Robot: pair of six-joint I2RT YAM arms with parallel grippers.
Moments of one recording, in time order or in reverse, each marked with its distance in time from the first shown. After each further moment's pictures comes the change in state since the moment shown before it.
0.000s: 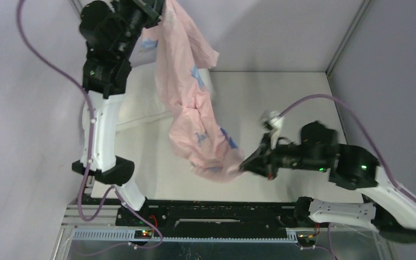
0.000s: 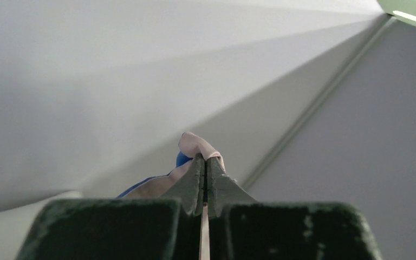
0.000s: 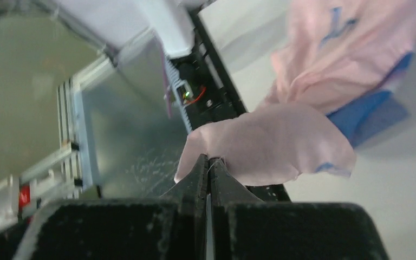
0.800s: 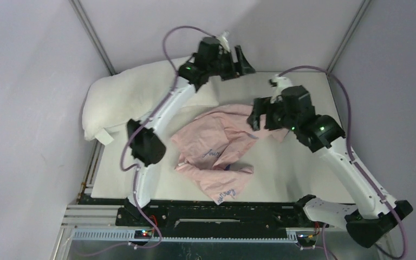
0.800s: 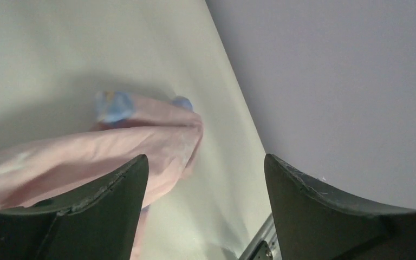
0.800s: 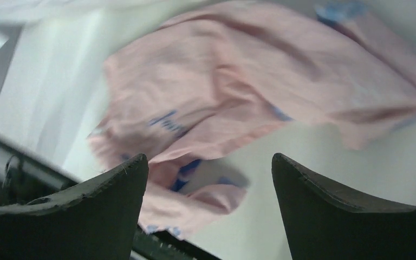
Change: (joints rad) left arm -0.262 0.521 -0.203 0.054 0.411 -0.206; right arm -0.356 0.284 -0.028 0.071 0.235 -0.085
